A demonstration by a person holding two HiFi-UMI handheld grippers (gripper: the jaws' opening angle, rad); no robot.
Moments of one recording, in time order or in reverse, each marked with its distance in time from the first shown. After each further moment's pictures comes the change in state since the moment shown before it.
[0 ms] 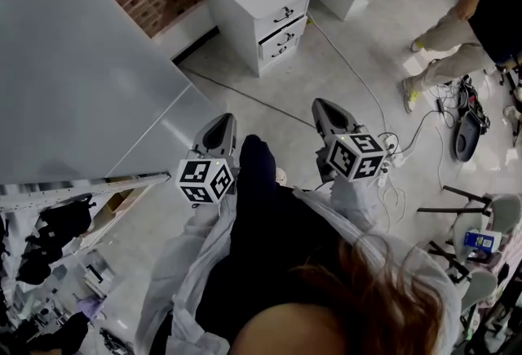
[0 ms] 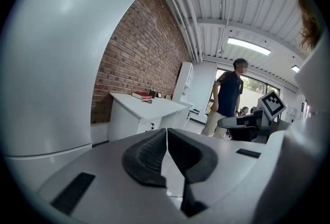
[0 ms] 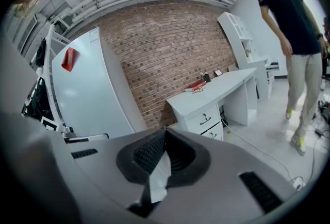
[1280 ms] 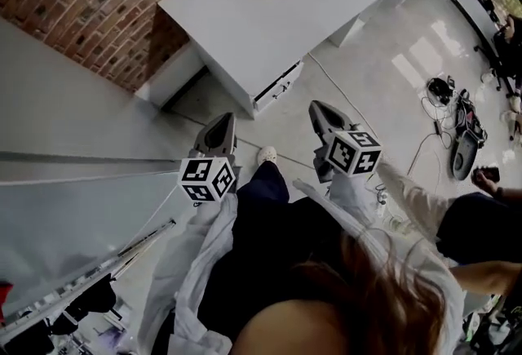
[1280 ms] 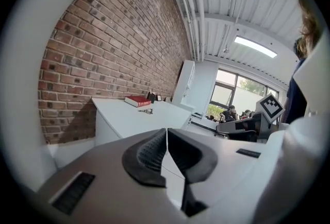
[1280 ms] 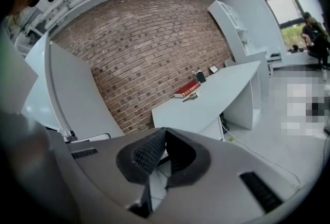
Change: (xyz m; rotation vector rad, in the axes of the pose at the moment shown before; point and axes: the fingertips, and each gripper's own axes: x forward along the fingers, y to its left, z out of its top) left arm 0.254 0.091 0.097 -0.008 0.011 -0.064; right arm 0.212 -0.109 0.128 0.109 0.011 -0.045
